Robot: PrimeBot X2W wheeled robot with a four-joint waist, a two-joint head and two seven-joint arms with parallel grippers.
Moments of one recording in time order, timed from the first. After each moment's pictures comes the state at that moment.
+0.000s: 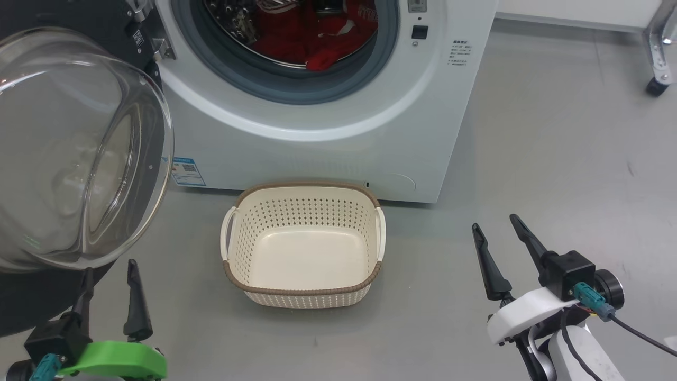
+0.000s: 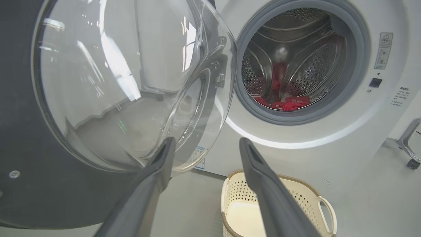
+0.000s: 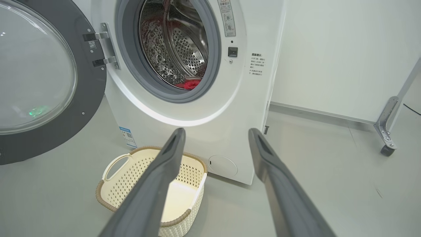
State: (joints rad) left arm 0.00 0.09 0.01 0.20 -0.38 0.06 -0.25; right arm -0.12 -0.05 0.15 0.32 0.15 0.10 -0.26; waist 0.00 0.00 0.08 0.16
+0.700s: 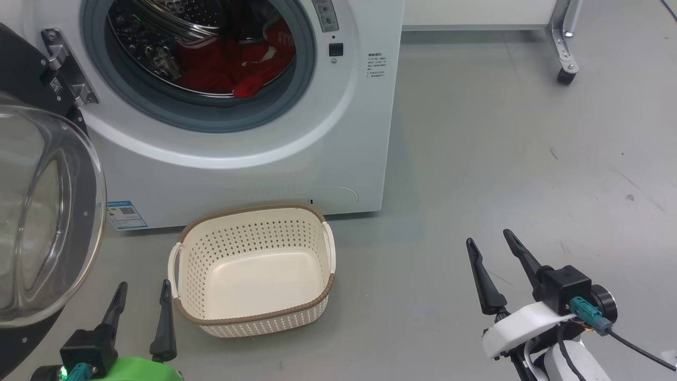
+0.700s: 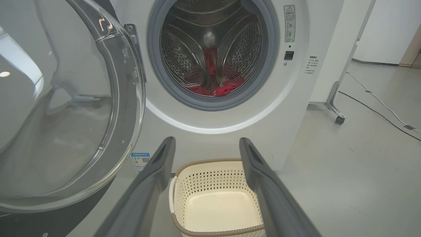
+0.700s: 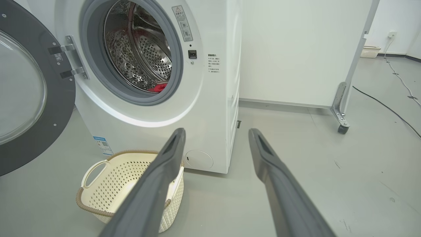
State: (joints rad) left arm 0.07 0.10 -0.07 0.16 -0.32 0.03 -0.20; right arm -0.07 -0.05 0.19 0.30 0.20 0.09 -0.26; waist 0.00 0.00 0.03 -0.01
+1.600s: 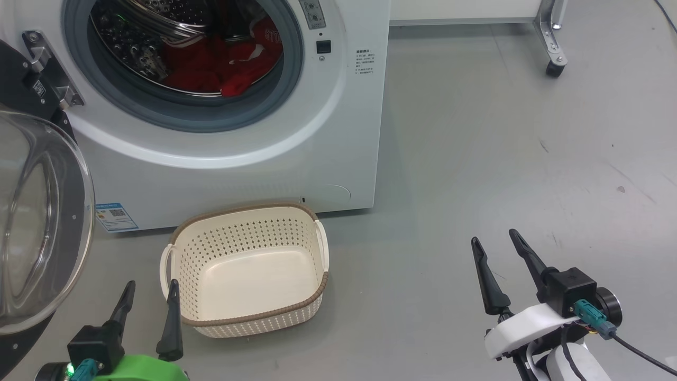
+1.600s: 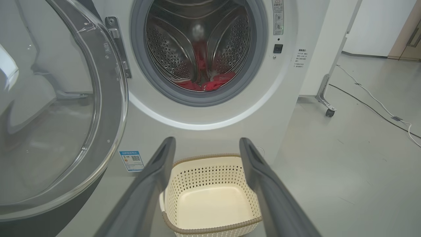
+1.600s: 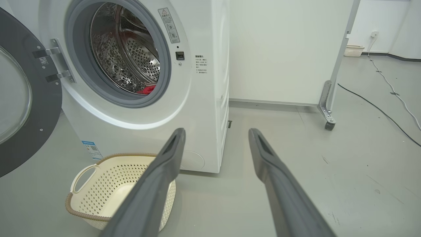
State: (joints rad) left arm 0.07 0.10 -0.09 0.13 -0.32 0.03 -0.16; right arm -0.05 -0.05 0.18 0.27 0.20 0.07 -0.26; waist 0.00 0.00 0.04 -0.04
